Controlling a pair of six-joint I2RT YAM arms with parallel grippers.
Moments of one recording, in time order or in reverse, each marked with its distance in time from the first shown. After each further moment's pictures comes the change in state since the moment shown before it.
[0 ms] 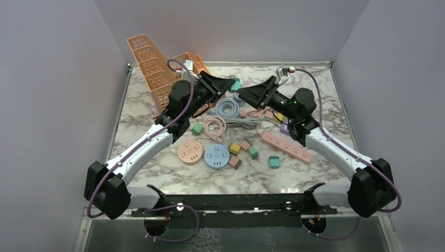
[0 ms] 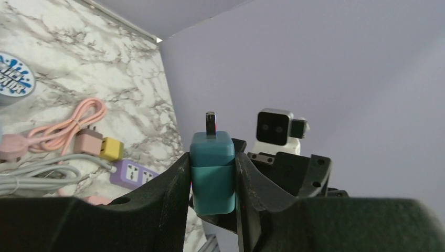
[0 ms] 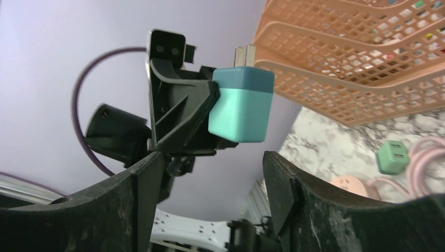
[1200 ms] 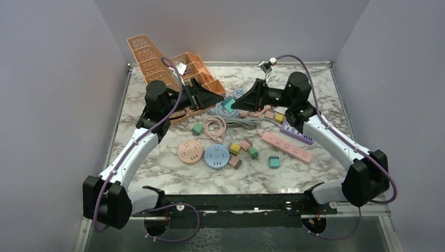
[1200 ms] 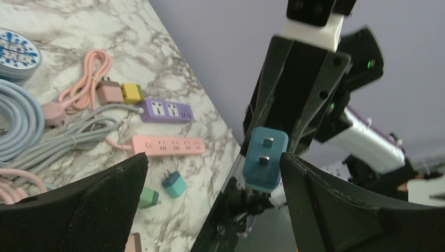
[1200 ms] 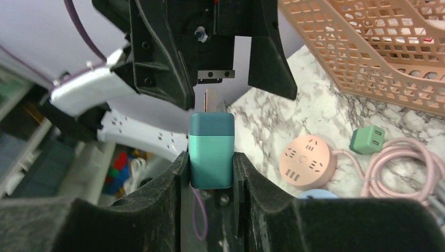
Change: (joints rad) left arm 0.284 -0.087 -0.101 0.032 0.634 0.199; right arm -0.013 0.113 0.177 -0.139 -0.398 -0.344
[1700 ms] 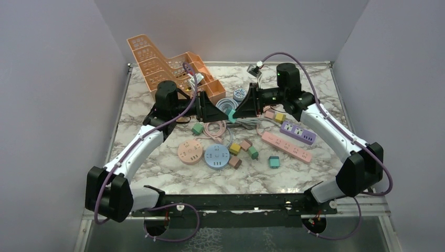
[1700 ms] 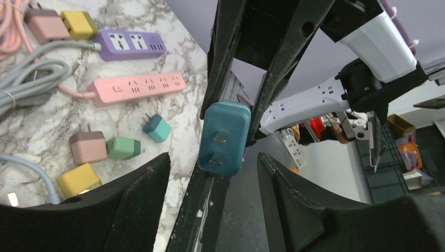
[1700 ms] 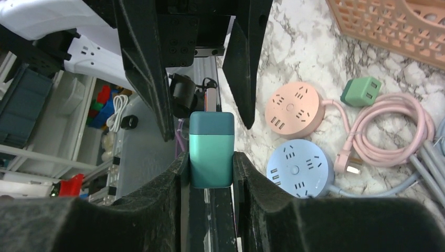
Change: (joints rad) left arm -0.055 0.040 0.000 -0.113 0.305 0.183; right arm 0.000 0.080 0.244 -0.623 -0.193 -0.522
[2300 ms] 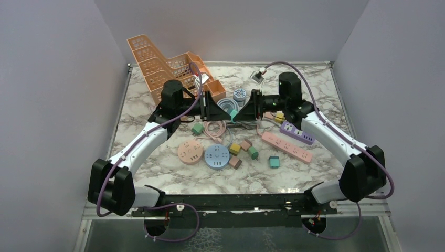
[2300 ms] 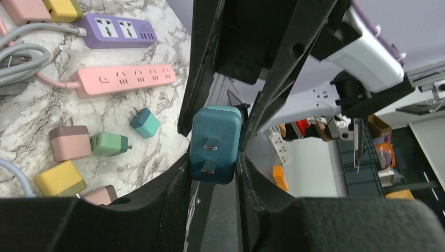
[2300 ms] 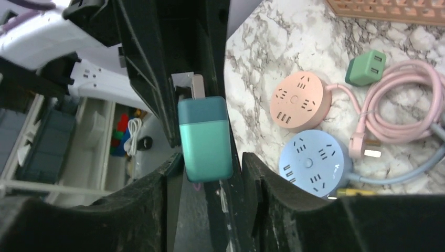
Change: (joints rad) left arm -0.037 0.078 0.015 0.007 0.026 -0.053; right arm -0.004 -0.009 -0.108 0.092 0.027 0.131
